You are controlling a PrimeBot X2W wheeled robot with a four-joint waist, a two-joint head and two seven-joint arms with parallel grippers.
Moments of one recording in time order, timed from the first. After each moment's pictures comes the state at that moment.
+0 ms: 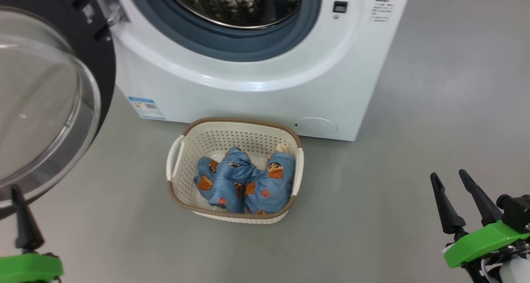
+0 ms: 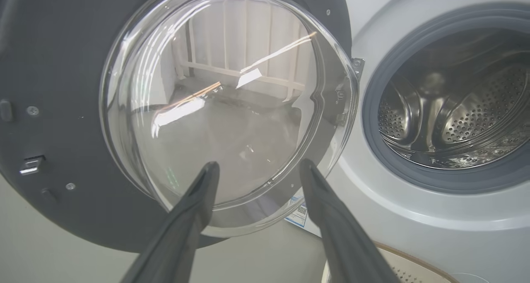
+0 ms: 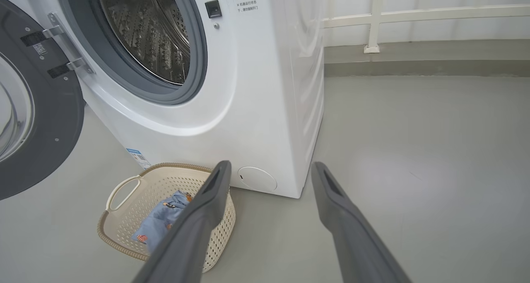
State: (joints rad) left arm -0.13 0.09 0.37 0.22 -0.30 -0.13 -0.26; right arm -0.15 -0.32 0.06 0.32 0.44 0.13 -0.25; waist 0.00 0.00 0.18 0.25
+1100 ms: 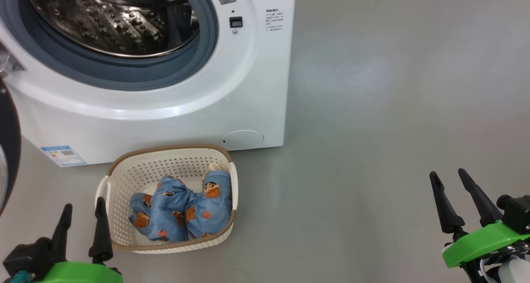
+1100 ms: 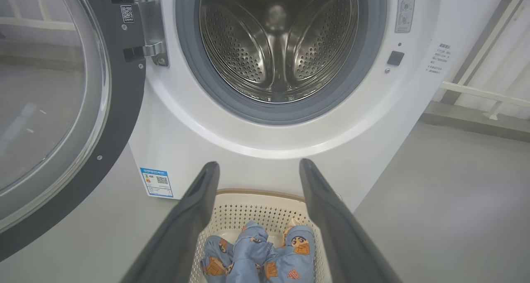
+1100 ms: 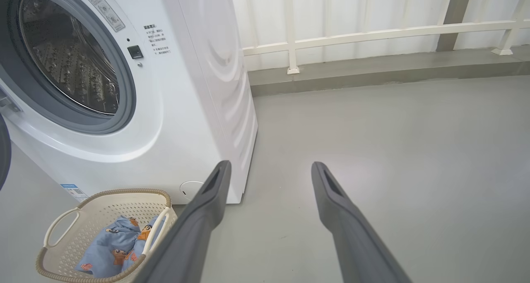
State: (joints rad) left arm -0.08 0.11 0.07 0.25 -0.35 -0.13 -0.26; right arm -0.14 -0.30 0.04 0.30 0.44 0.13 -0.25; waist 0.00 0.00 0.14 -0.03
